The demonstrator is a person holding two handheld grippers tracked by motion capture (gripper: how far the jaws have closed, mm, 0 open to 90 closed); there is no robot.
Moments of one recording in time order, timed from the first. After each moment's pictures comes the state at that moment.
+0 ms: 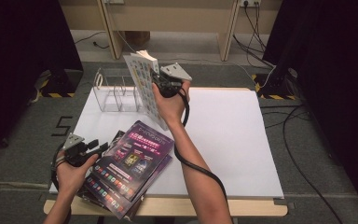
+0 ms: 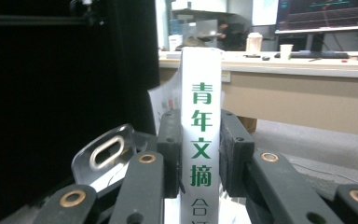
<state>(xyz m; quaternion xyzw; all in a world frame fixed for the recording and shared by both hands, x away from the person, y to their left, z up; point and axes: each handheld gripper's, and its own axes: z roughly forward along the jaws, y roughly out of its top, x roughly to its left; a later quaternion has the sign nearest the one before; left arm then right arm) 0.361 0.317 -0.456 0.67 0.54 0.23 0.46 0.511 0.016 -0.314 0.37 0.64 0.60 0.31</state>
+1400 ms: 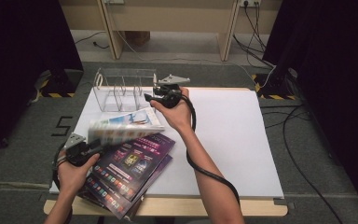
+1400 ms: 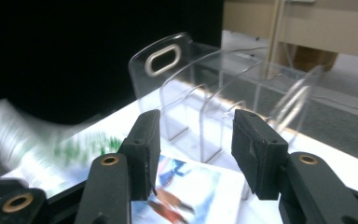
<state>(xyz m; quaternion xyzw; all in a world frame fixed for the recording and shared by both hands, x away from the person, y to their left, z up) 0.362 0.314 -0.454 0.69 0.55 0.17 0.44 0.514 0.010 -0.348 0.33 0.77 0.53 0.15</state>
